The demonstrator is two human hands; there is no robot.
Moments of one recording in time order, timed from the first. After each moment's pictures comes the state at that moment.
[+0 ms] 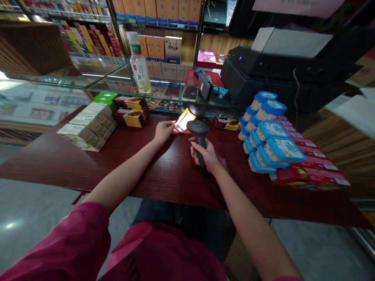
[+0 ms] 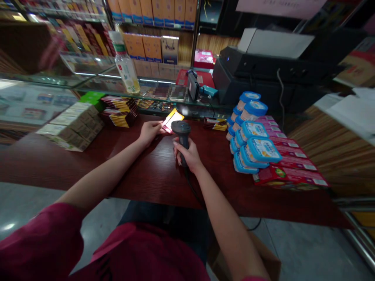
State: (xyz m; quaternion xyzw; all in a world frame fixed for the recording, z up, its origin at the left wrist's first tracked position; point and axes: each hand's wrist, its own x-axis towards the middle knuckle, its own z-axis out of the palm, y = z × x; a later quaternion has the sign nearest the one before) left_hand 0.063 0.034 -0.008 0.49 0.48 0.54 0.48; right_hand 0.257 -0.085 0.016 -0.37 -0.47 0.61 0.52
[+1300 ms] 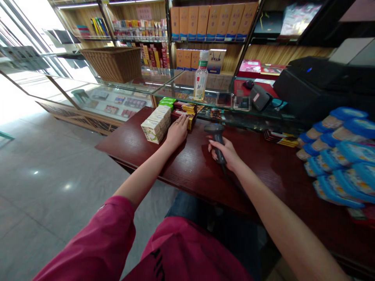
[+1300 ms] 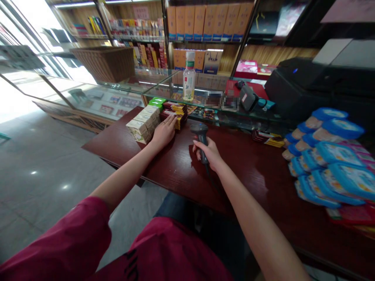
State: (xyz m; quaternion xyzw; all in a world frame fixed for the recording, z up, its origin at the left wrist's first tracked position) left_hand -0.101 -0.022 0.024 0.77 0.58 0.23 -0.11; right_hand 0.140 -0.070 0.041 -0.38 -0.51 0.63 0.44
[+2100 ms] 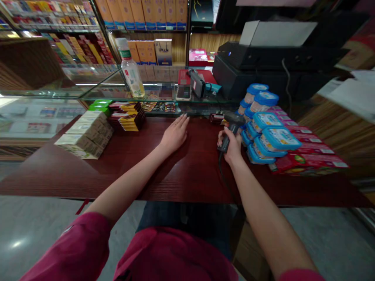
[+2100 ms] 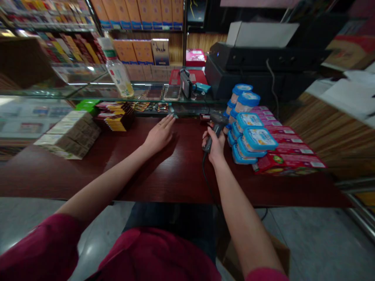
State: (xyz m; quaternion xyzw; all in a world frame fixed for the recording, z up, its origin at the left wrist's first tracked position) left_hand 0.093 0.000 0.022 0.88 0.41 0.24 -0.04; right_hand 0.333 -0.060 0.011 -0.42 -0.34 0.45 0.72
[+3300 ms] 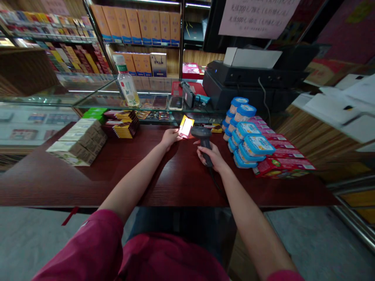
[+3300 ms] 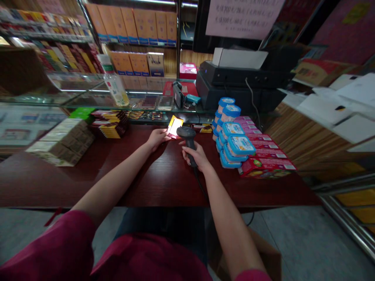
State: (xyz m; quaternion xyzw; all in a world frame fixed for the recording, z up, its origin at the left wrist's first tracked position) left_hand 0.131 0.035 0.011 0.47 0.44 0.46 0.61; right_hand 0.324 -0.089 0.022 -0.39 -0.47 0.59 0.52
